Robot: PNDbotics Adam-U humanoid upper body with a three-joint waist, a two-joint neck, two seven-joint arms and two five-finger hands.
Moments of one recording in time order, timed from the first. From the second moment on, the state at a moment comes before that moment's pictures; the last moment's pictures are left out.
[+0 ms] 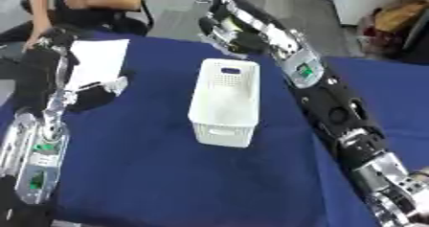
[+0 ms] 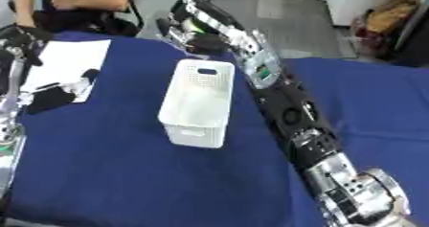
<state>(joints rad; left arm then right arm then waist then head) -0.31 0.25 0.02 -1.74 -1.02 0.10 0.15 -1.02 -0.04 0.09 -0.93 0.40 -0.62 0.48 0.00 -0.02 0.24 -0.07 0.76</state>
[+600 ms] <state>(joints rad) -0.34 0.23 0.01 -1.75 -1.02 0.10 0.15 -0.97 -0.01 0.07 -0.93 0.43 -0.67 0.44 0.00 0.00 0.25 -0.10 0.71</state>
